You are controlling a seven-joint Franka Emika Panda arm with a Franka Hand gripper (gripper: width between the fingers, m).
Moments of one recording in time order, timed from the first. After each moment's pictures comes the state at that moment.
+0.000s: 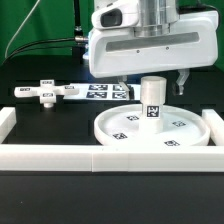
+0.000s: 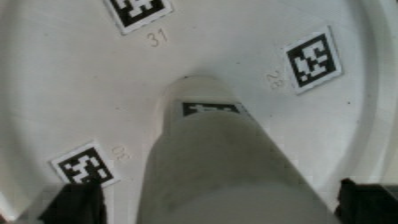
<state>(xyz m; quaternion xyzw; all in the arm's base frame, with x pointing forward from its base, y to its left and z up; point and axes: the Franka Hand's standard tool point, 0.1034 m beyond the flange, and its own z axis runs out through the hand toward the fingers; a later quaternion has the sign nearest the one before) 0.556 0.039 0.066 -1.00 -0.02 0.00 0.06</state>
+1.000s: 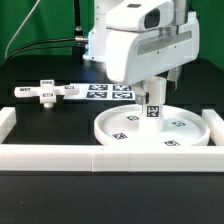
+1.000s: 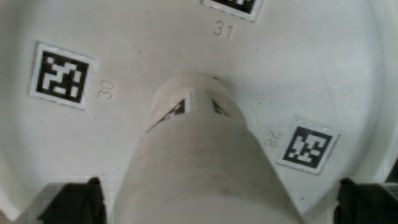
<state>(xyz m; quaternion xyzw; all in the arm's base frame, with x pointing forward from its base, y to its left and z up) 0.552 0.045 0.065 -0.92 -0.40 0.00 0.02</state>
